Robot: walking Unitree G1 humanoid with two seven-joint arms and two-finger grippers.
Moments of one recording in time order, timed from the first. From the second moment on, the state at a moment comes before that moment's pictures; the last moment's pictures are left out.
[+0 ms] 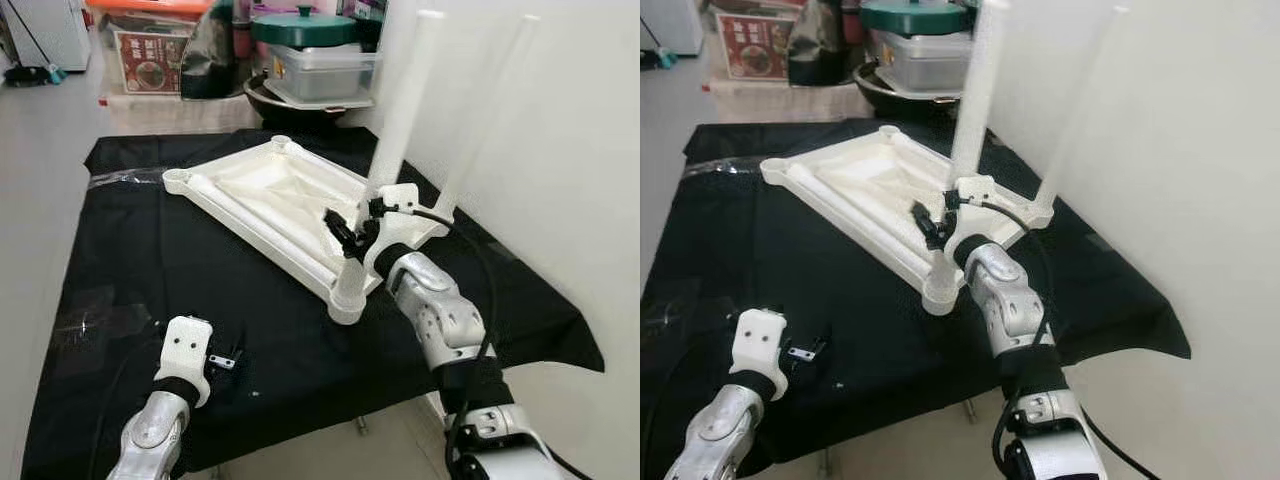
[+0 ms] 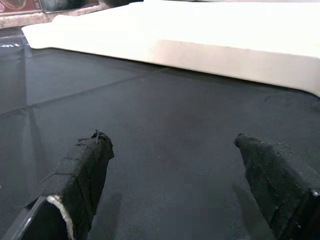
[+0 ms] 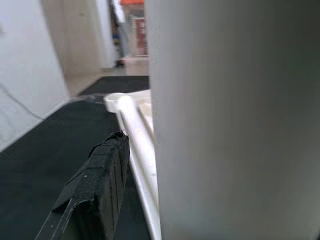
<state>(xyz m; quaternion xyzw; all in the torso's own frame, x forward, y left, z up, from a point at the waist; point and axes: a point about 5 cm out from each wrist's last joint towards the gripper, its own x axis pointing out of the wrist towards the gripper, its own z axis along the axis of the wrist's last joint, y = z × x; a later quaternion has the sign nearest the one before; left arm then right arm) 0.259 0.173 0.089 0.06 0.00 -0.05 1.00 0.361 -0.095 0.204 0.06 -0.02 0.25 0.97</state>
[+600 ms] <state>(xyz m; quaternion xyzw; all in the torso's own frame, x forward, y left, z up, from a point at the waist) 0.262 0.175 0.090 0.06 0.00 -0.05 1.00 0.337 -0.052 0.175 0.05 -0.02 0.46 0.89</state>
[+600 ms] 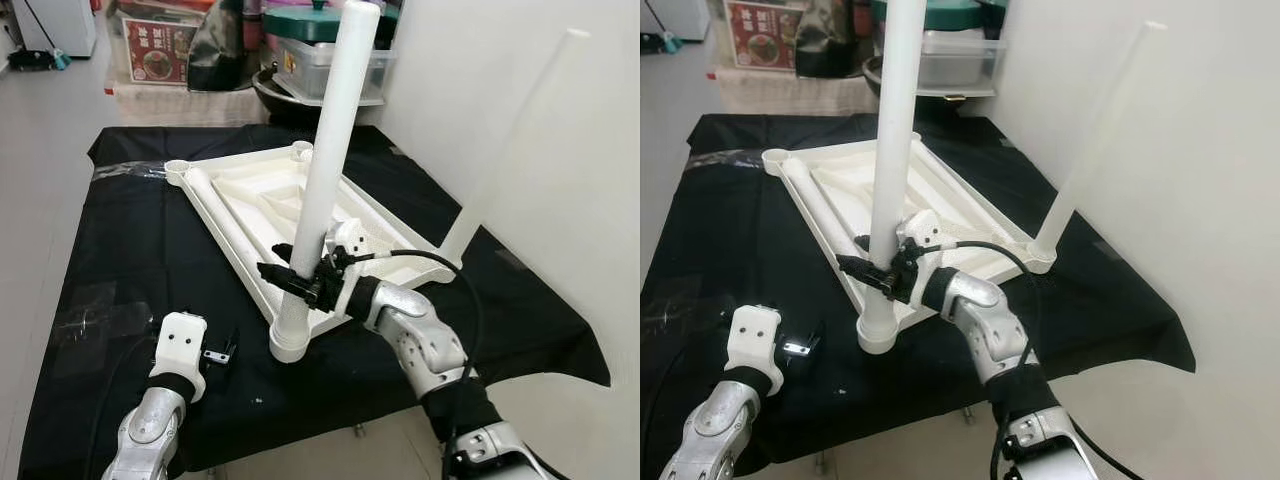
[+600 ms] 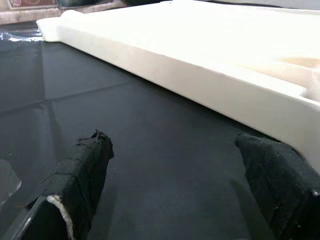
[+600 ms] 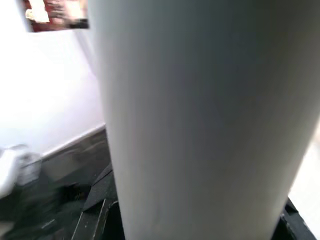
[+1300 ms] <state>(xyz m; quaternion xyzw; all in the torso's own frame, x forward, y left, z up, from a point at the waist) 0.261 0.173 0.088 0.06 0.00 -0.05 1.00 0.349 -0.091 0.181 0.07 -0.02 0.23 0.97</state>
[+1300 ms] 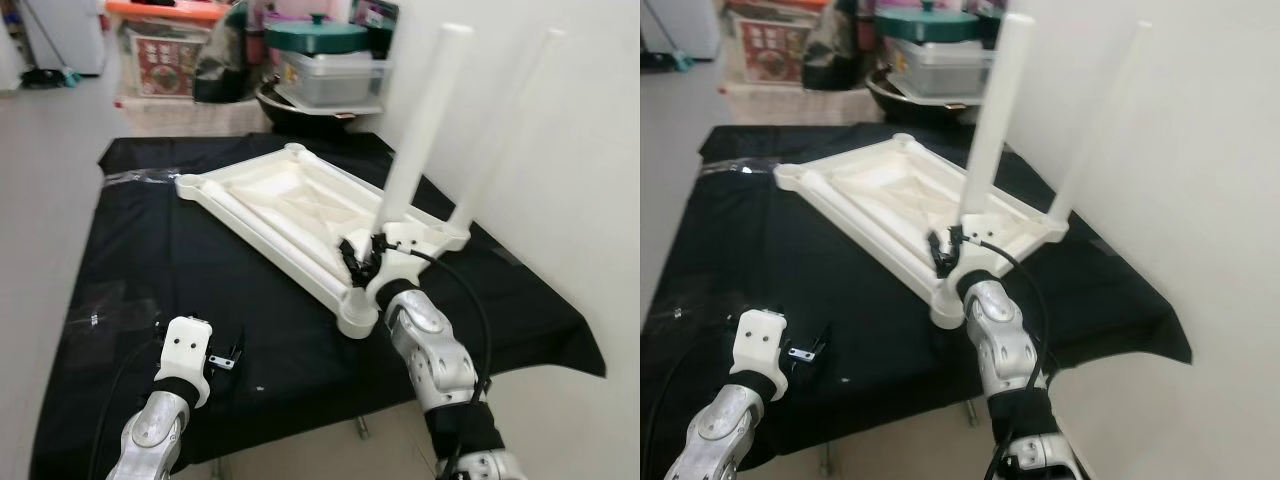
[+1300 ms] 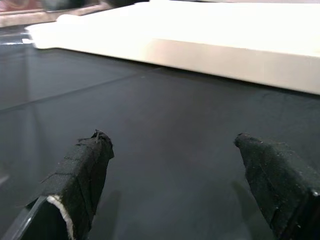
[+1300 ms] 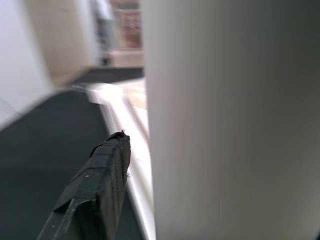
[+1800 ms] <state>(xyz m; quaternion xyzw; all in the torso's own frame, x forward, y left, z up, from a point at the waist) 0.262 0.176 0.088 0.06 0.00 -0.04 1.00 0.325 -0.070 0.206 0.03 -0.07 0.54 0.84</state>
